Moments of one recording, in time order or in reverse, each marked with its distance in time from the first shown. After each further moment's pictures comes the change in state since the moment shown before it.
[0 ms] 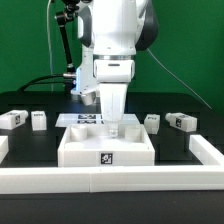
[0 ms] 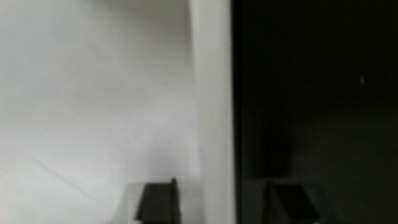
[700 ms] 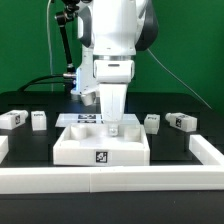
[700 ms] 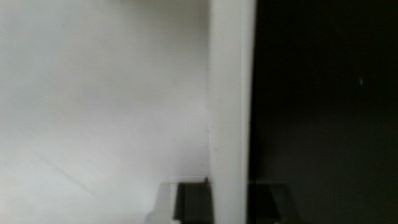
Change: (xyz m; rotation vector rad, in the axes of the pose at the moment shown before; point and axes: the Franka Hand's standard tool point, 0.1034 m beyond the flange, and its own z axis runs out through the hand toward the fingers) arm 0.000 0.000 0.000 0.001 0.000 0.000
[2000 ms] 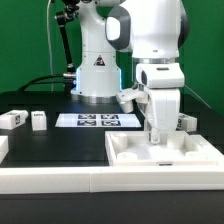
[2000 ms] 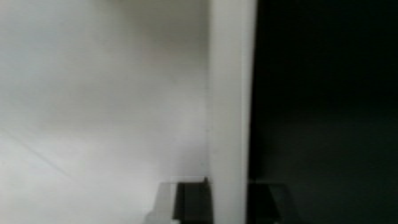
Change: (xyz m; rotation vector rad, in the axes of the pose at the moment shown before) arm 0.085 0.046 0.001 0.002 0.023 -0.115
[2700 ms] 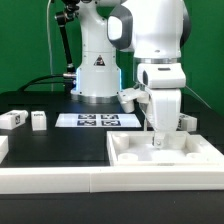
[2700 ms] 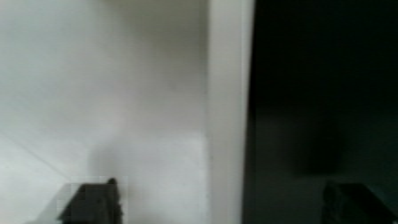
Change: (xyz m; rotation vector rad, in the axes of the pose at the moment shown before) arm -0.005 -0.001 -0.007 -0.004 -0.007 0.043
